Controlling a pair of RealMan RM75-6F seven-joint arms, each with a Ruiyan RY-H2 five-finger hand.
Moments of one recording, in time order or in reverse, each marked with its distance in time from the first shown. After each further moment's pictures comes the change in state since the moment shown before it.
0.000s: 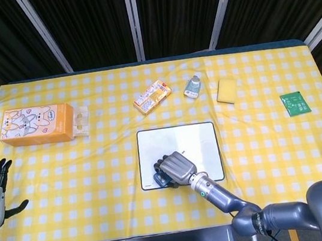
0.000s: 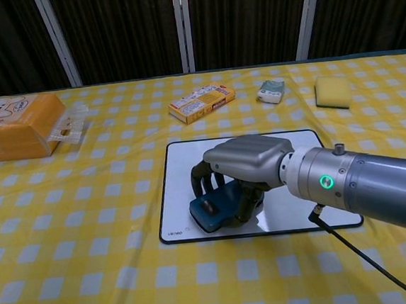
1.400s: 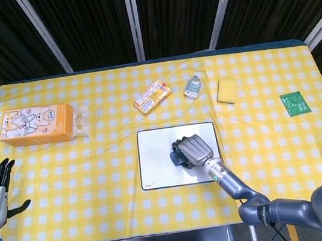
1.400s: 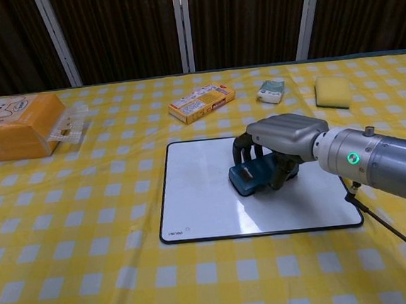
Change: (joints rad) left arm -0.005 -0.008 0.001 0.001 0.003 -0.003 0.006; right arm -0.050 -0.006 0.016 0.159 -0.017 0.017 0.101
